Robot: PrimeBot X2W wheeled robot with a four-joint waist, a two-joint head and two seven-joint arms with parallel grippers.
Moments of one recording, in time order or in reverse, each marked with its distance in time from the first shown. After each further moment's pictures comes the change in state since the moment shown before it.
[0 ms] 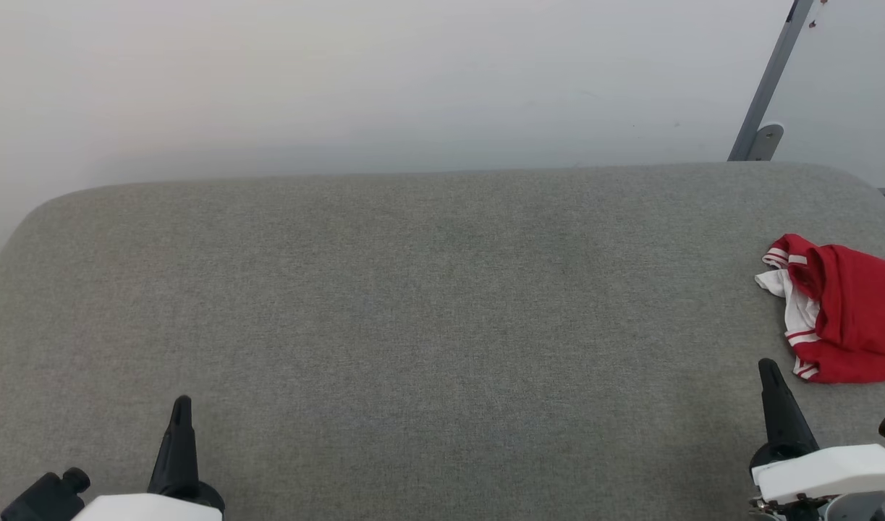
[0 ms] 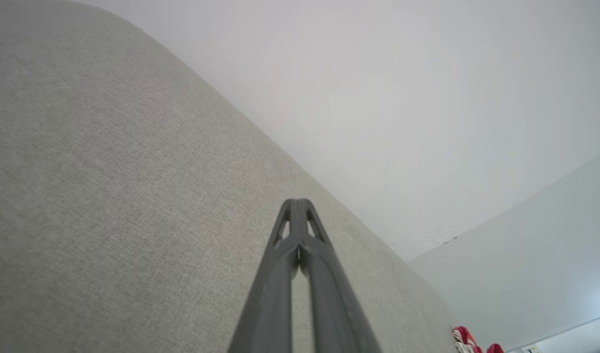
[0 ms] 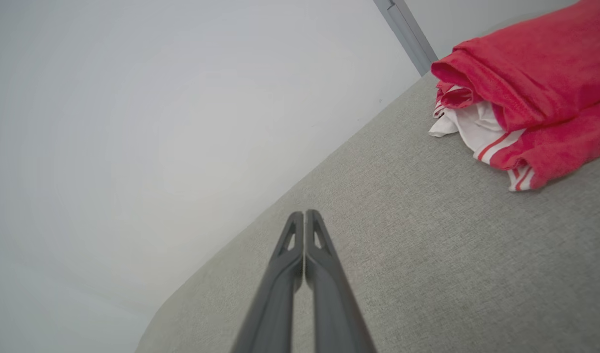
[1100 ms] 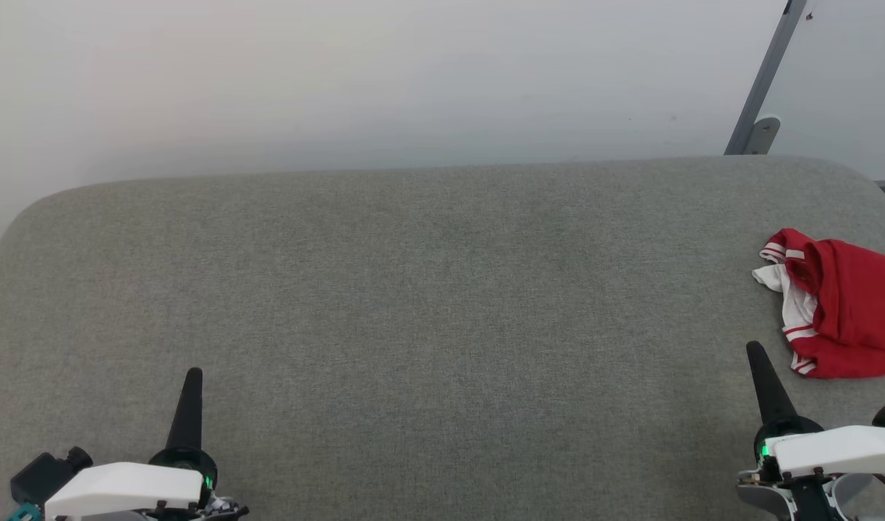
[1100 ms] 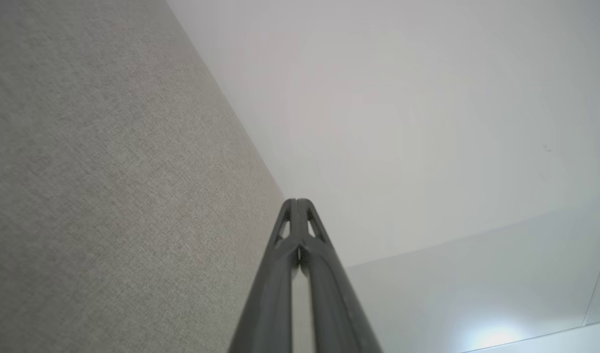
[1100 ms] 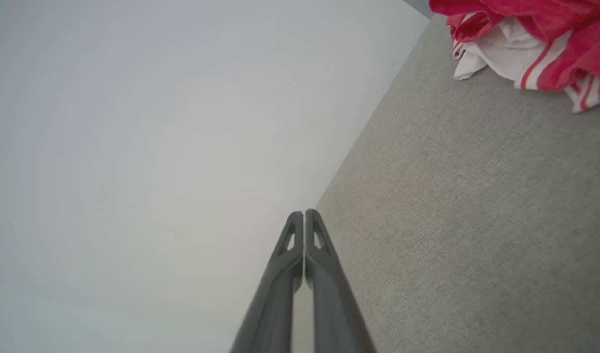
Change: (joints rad) left arm -0.084 -0.007 0.005 0.044 -0.351 0.000 0.096; right arm -0.052 0.032 -0.018 0.019 0.330 0.000 0.089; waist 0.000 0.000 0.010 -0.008
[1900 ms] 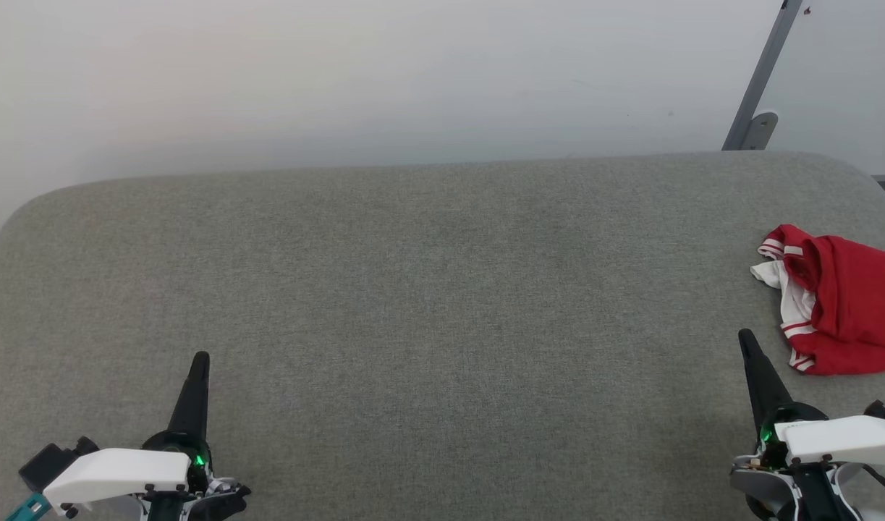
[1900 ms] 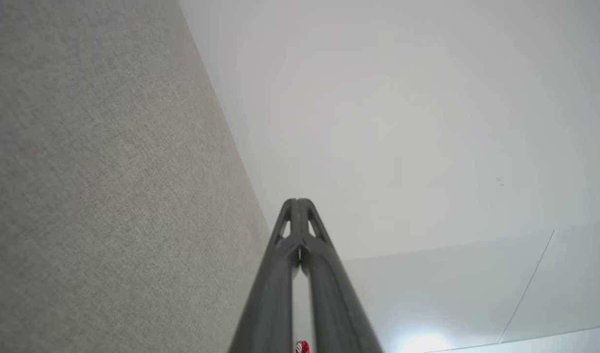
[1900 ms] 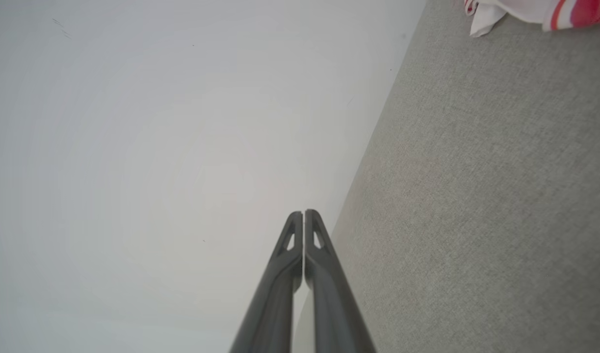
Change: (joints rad) left arm -0.046 -0.005 0.004 0.025 -0.209 0.000 0.056; right arm -0.030 0.018 -0.008 0.008 0.187 0.000 0.050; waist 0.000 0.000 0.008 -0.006
